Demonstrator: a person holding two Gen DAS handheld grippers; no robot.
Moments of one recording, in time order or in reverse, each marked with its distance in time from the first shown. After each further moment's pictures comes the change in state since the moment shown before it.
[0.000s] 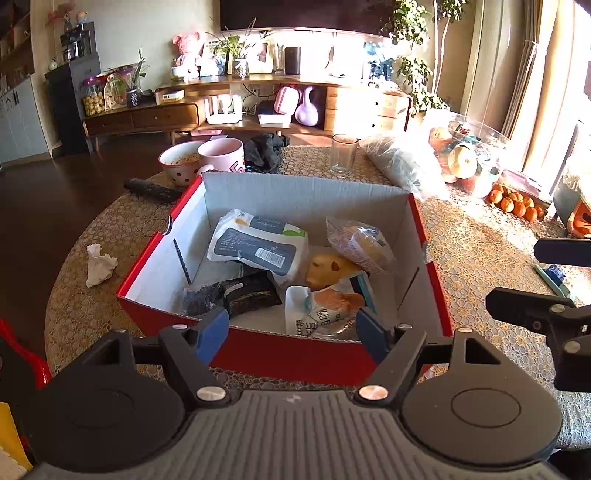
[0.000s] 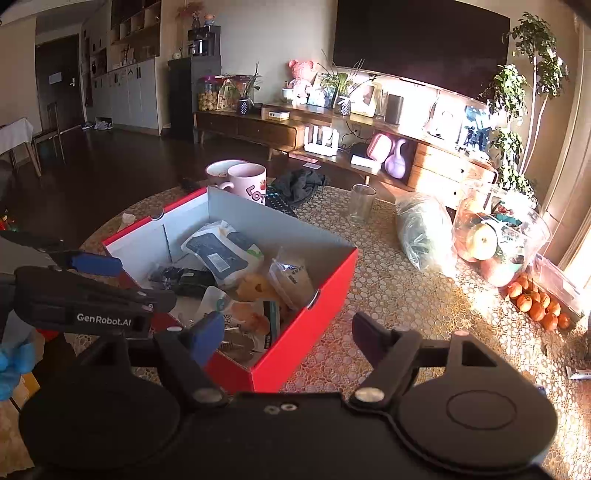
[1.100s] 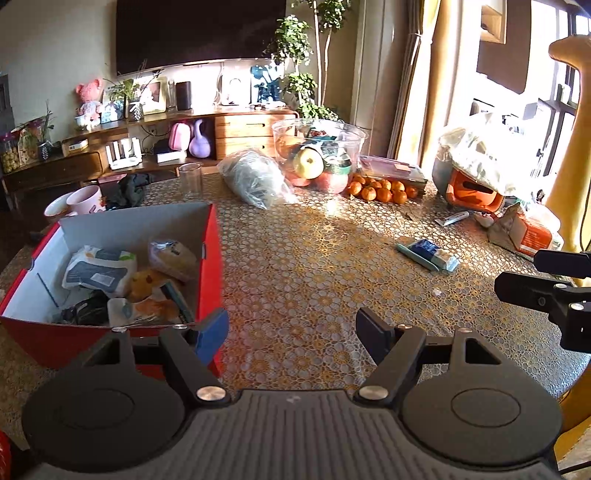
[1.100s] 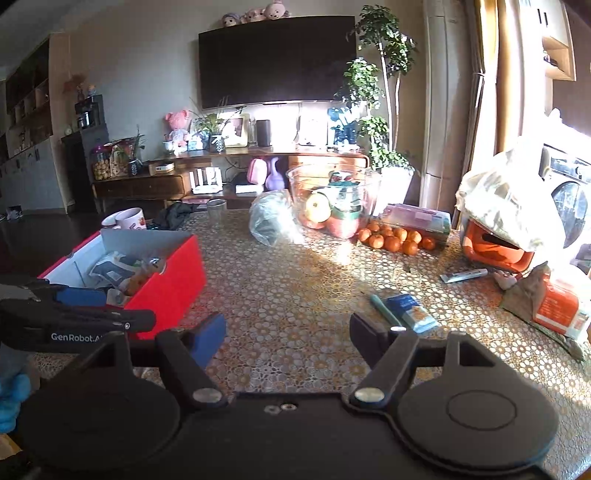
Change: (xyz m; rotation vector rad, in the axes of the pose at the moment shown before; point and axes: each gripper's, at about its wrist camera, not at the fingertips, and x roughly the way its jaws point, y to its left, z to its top) left arm -0.044 -0.157 -0.040 0.190 -0.095 -0.248; right arm -0.133 -0.101 -0.118 0.305 -0.140 -0.279
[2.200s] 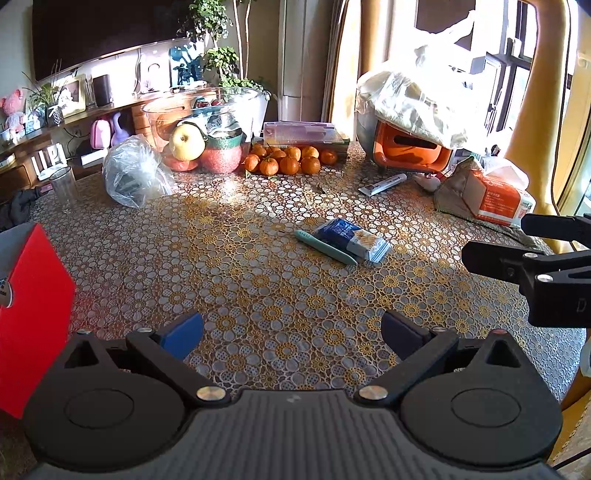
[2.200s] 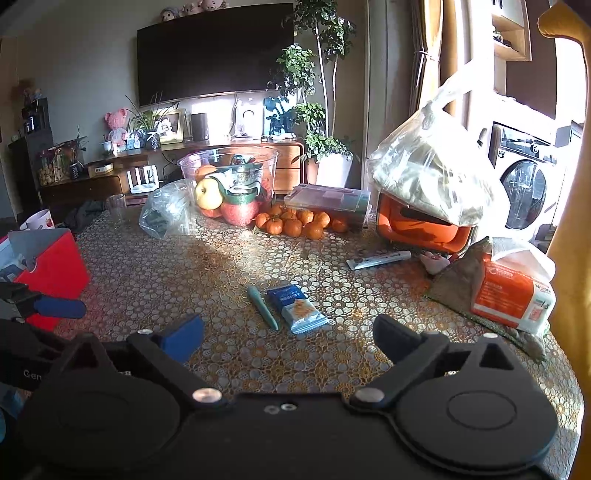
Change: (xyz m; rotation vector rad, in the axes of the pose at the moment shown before) left arm 0.122 -0.129 0.019 0.120 0.078 -0.141; right arm 0.061 -0.141 -0.018 0.052 0.021 -0.129
